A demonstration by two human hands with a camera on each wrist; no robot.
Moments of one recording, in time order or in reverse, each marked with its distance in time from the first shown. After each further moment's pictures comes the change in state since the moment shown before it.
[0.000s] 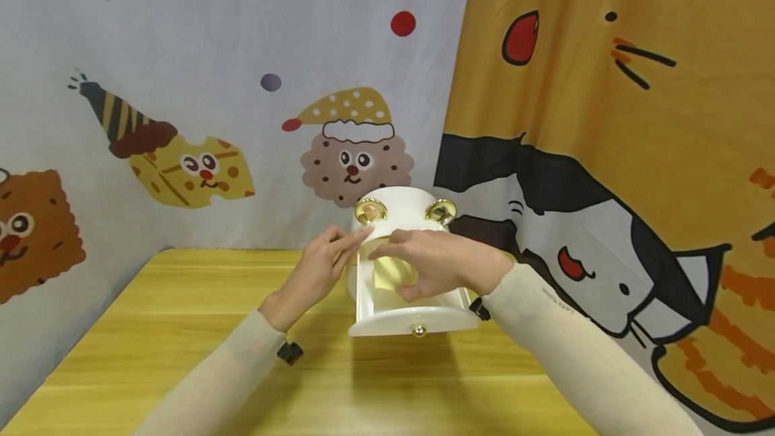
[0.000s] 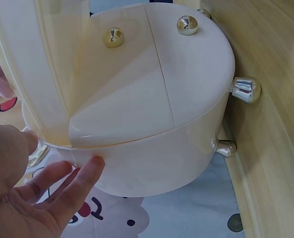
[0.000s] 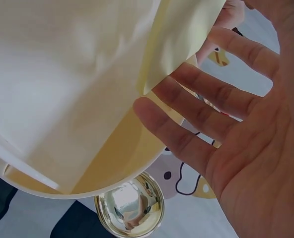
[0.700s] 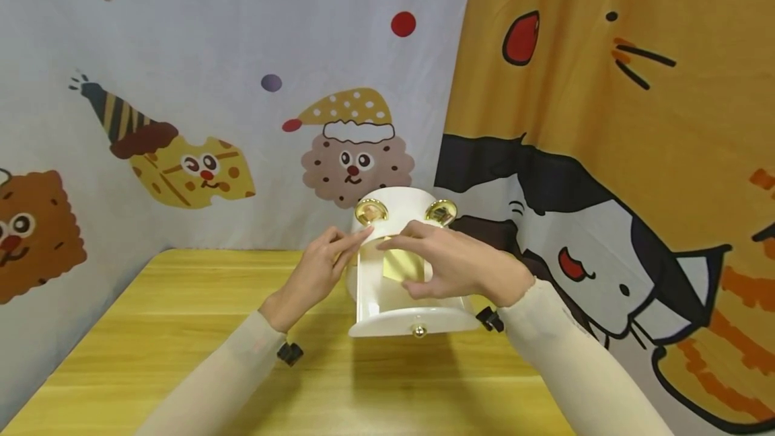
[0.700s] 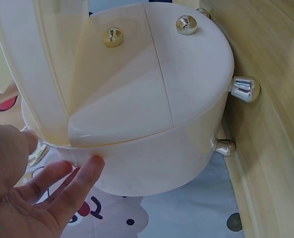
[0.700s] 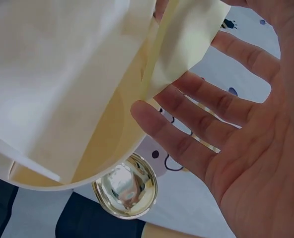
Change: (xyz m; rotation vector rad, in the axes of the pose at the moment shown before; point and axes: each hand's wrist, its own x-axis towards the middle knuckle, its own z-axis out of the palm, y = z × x) left_hand 0.000 0.001 -0.001 -0.021 -0.007 -0.007; right_hand -0.025 0.000 0.001 0.031 0.215 0.008
